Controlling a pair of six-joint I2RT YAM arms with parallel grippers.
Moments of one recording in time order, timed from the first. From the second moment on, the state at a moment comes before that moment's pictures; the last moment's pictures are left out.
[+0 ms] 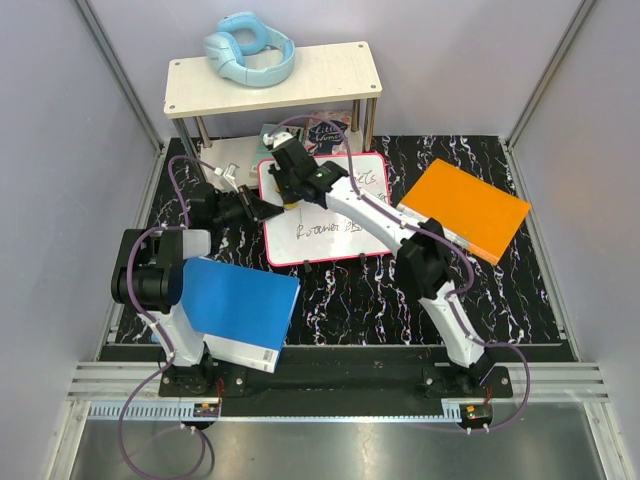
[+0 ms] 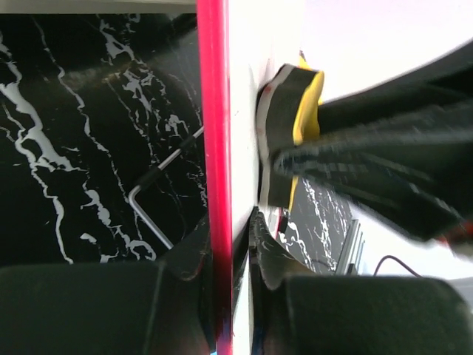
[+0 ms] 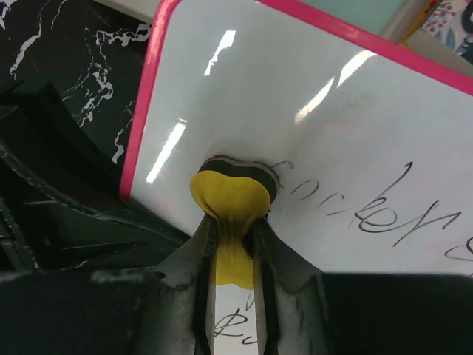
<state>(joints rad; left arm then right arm) -0.04 1.80 0.82 0.65 0.88 -0.73 0.80 2.31 2.24 -0.63 0.17 0.19</state>
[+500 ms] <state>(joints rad) -0.04 1.79 0.82 0.61 0.87 -0.67 0.80 2.32 2.24 -0.63 0.17 0.24</state>
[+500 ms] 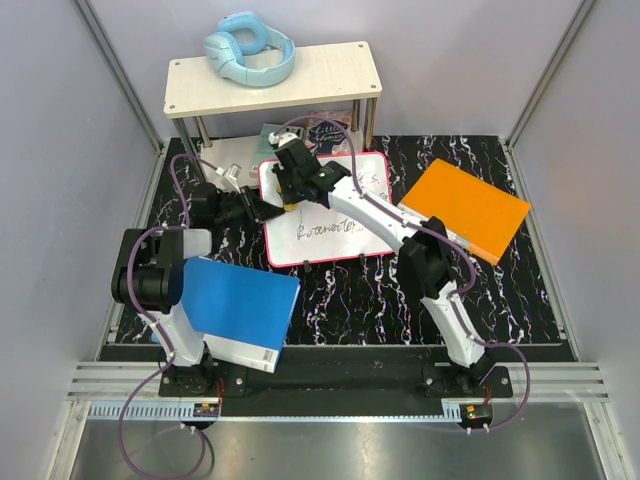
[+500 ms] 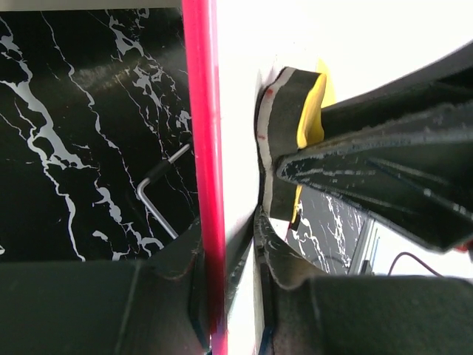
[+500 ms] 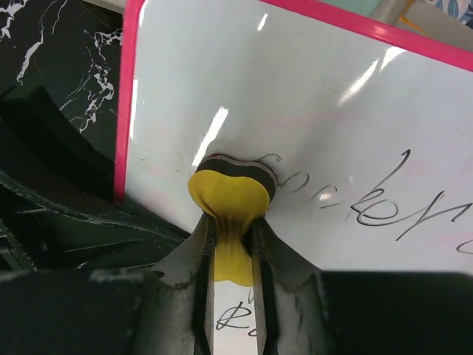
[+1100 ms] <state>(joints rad) -0.09 1.75 0.83 0.59 0.81 -0.62 0.46 2.15 1.98 -0.71 0.08 0.31</state>
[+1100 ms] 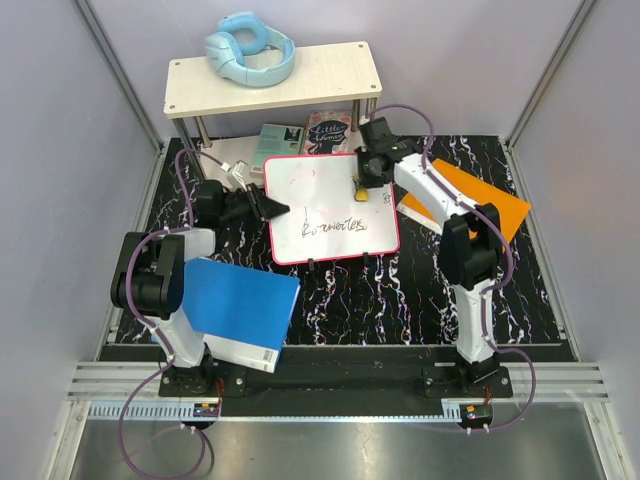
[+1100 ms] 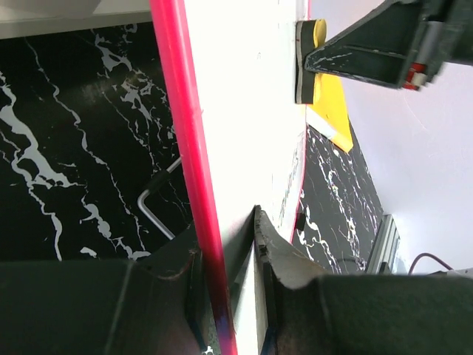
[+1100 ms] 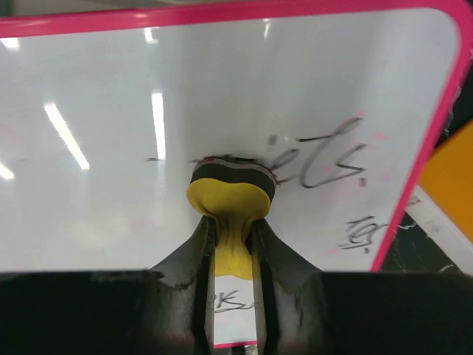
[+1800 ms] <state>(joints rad) -0.11 1.74 0.84 0.60 0.81 -0.59 0.30 2.01 1.68 -0.62 0.08 0.29</state>
